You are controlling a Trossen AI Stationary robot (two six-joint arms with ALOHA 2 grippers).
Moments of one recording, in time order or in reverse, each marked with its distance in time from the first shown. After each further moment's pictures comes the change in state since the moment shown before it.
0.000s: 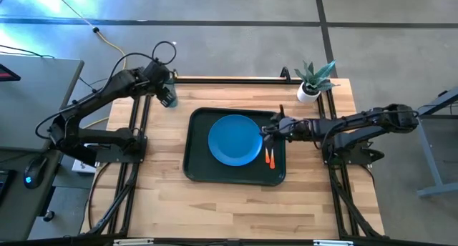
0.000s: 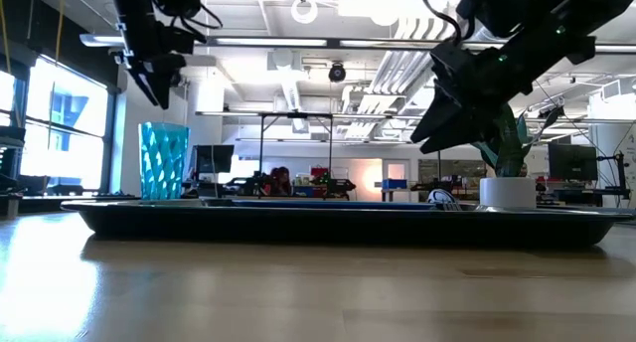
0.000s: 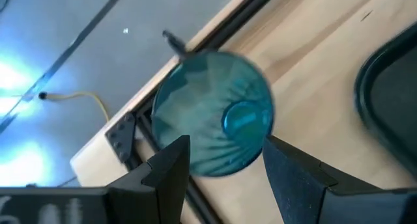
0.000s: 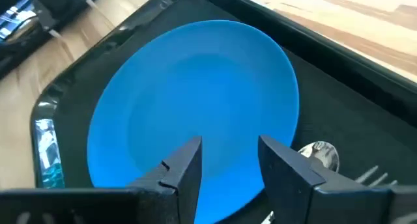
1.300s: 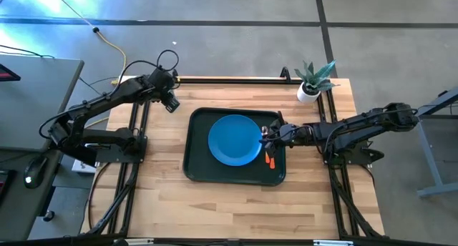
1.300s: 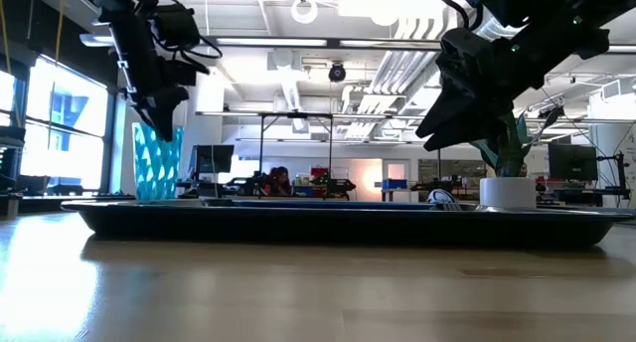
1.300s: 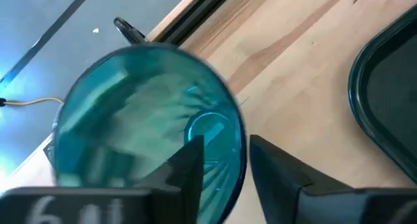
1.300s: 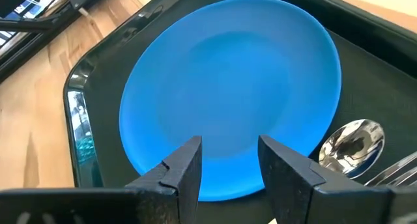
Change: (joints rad) left arm 0.042 0.013 -0.226 0.260 0.111 0.036; right arm 0.089 -0.003 0.000 -0.004 -0.015 0.027
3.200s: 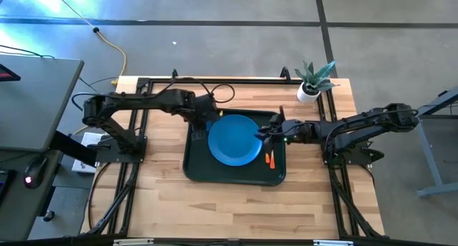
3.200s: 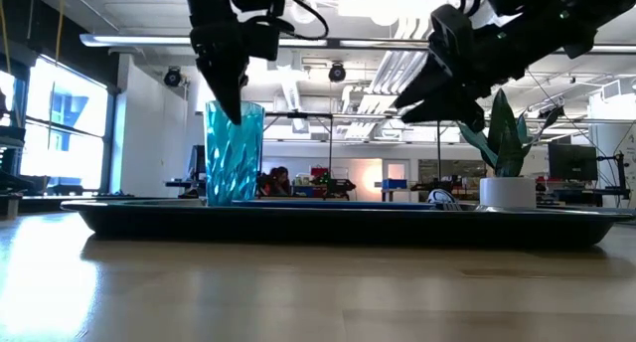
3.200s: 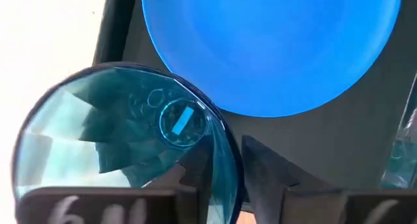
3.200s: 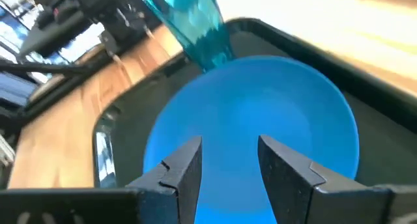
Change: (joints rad) left arm -0.566 0.437 0.439 -0.203 0.236 -0.017; right arm -0.030 0.000 0.001 0.186 0.017 -0.080
